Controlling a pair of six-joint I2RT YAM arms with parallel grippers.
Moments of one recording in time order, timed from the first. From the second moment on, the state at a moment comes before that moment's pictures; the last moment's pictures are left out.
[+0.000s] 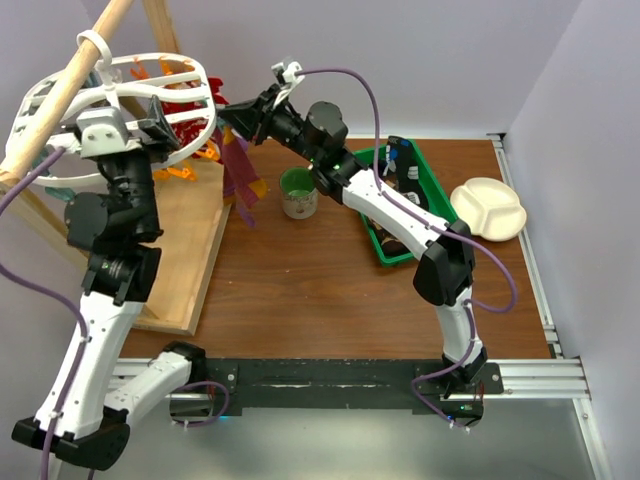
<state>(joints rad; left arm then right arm) -0.30 0.89 1.24 0.22 -0.44 0.20 0.78 2.09 2.07 0.38 -0.28 0.40</state>
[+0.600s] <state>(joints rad) -0.30 0.84 1.40 0.00 0.02 0.10 0.80 2.01 2.03 0.38 -0.28 0.38</state>
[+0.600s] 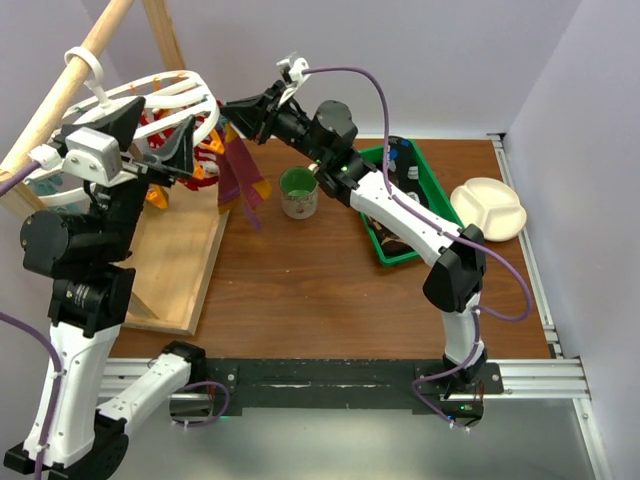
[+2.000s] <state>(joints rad) -0.30 0.68 1.14 -0.31 0.07 -0.07 0.81 2.00 2.05 0.29 -0.33 0.31</state>
